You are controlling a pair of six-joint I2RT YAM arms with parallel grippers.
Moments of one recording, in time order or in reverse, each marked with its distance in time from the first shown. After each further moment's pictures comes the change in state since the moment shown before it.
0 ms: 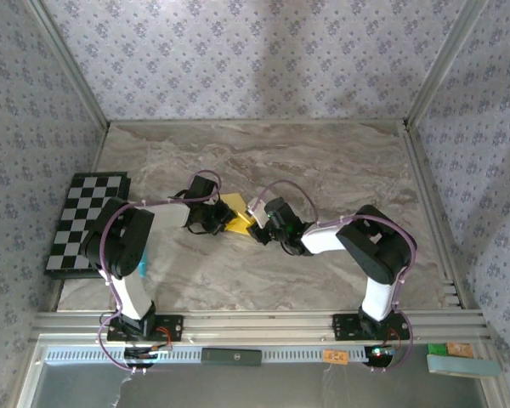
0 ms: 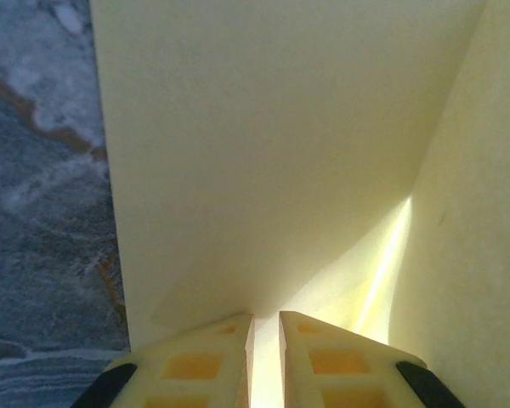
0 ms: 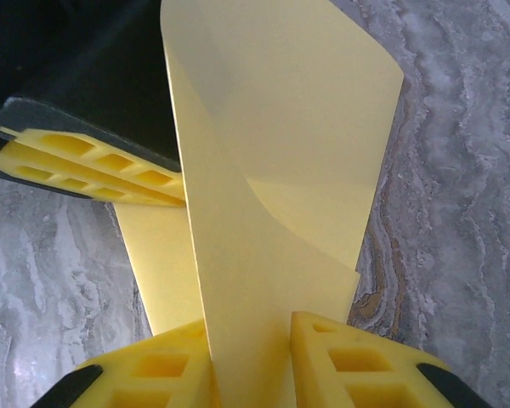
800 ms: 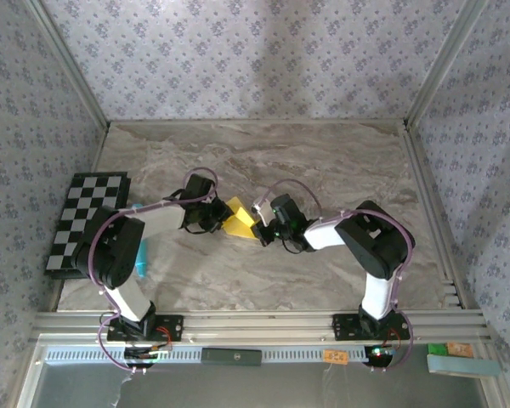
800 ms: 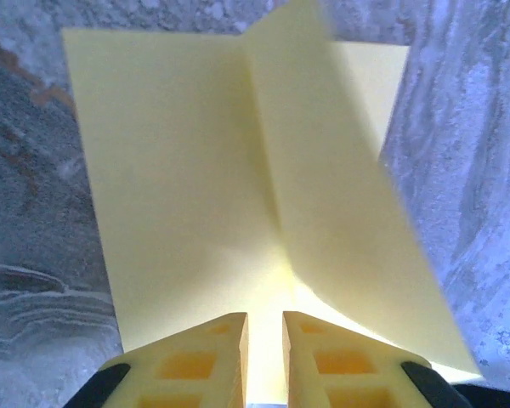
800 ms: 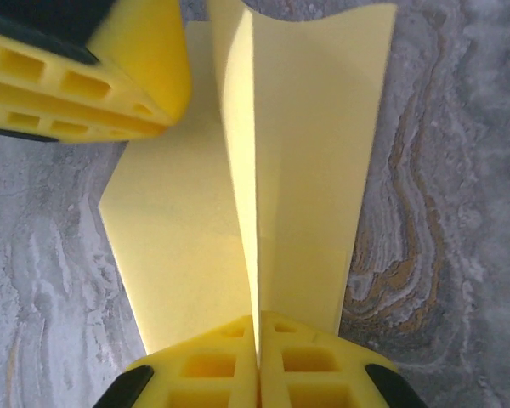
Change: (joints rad) left arm -0.002 -0.098 -0.024 -0.029 -0.066 0.008; right arm -0.069 0.037 0.000 0.001 -0.198 0.125
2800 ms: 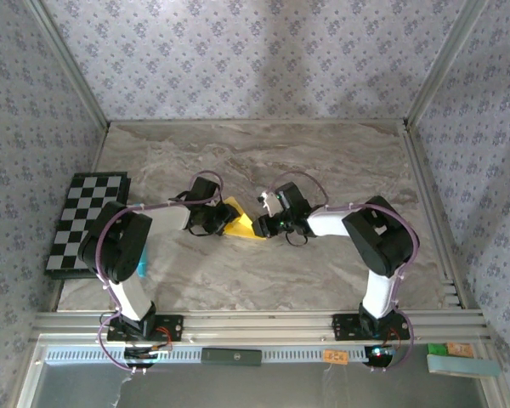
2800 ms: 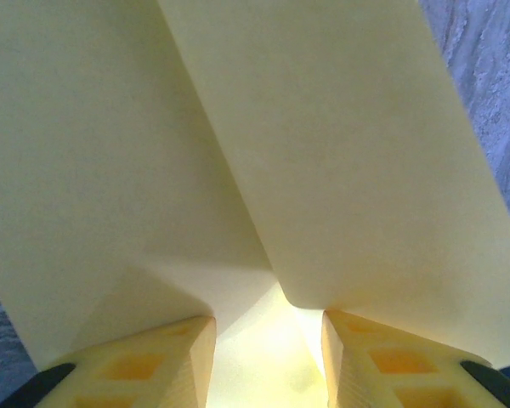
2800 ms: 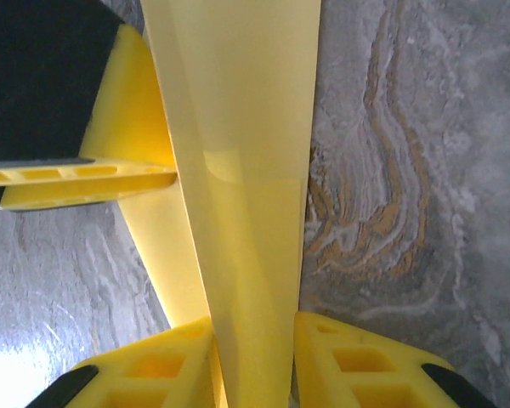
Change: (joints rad) left arm -0.024 0.062 0.009 0.013 0.022 0.007; right arm -0.085 -0.015 0.119 -0.299 -0.194 0.175
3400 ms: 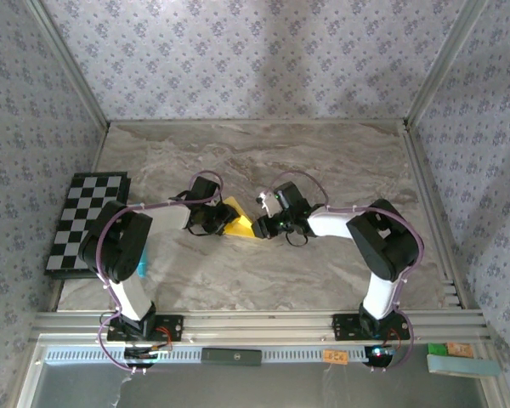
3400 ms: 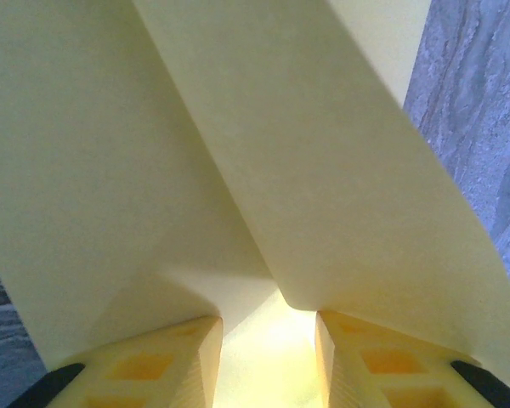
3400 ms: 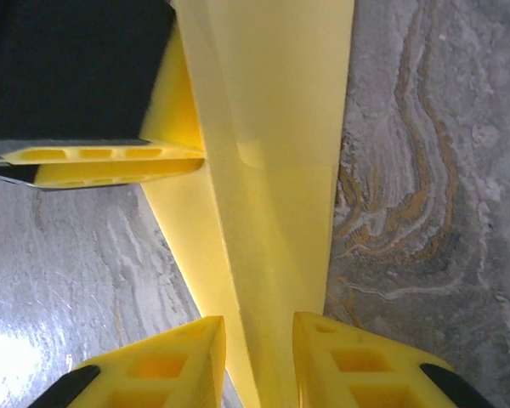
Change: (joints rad) left arm 0.000 0.005 0.008 -0.018 0.000 0.000; right arm 0.020 -0.038 0.016 -0.061 0.013 -0.031
